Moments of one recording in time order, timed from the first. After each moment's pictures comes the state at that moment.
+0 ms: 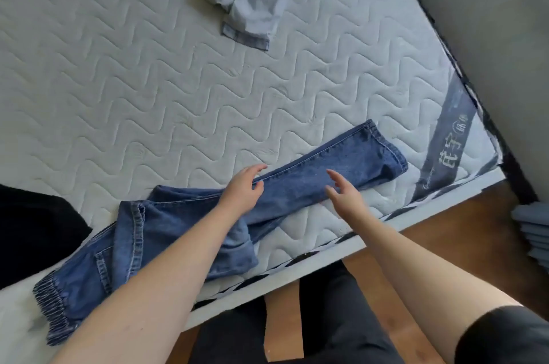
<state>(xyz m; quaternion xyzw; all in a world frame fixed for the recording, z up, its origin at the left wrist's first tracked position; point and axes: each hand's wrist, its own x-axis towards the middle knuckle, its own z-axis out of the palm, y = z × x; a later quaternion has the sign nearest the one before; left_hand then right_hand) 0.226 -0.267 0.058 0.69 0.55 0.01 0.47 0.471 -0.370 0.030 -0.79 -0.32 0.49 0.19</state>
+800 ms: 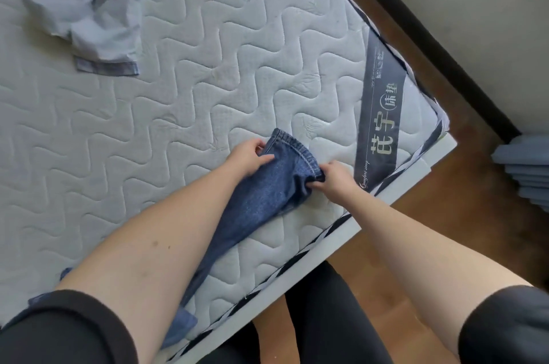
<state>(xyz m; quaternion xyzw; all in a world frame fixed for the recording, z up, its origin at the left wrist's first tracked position) 0.525 -0.192 -0.039 0.69 0.51 -0.18 0.48 0.689 -0.360 -0.042 -0.79 -0.36 0.49 0.06</state>
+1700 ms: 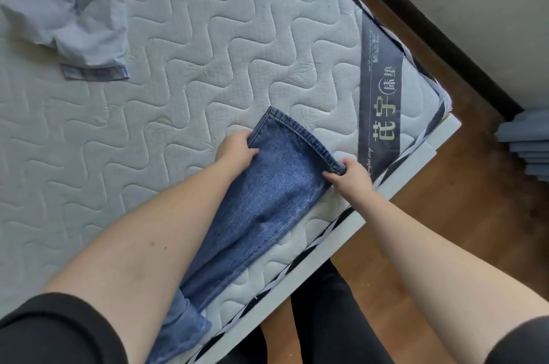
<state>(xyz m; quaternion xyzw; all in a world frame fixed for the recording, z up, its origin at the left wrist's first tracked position) 0.515 -0.176 -0.047 0.77 0.50 -0.19 0.34 0.679 -0.391 -0.041 -0.86 -0.12 0.46 0.18</state>
